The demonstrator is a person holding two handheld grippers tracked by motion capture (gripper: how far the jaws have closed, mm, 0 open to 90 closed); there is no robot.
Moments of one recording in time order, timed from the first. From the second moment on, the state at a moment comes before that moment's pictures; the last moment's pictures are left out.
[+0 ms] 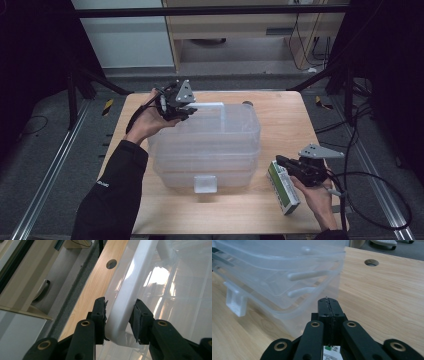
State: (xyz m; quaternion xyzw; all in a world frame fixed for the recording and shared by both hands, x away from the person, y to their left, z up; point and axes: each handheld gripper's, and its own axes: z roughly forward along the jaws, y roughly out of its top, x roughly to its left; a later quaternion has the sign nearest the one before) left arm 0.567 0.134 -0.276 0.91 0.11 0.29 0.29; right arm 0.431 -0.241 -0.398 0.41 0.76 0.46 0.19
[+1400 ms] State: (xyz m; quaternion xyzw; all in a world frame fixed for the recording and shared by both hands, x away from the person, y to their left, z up) left arm 0.563 0.153 -0.264 0.90 0.13 0.27 0.32; right arm 0.451 -0.193 -0.389 0.39 0.76 0.50 0.17
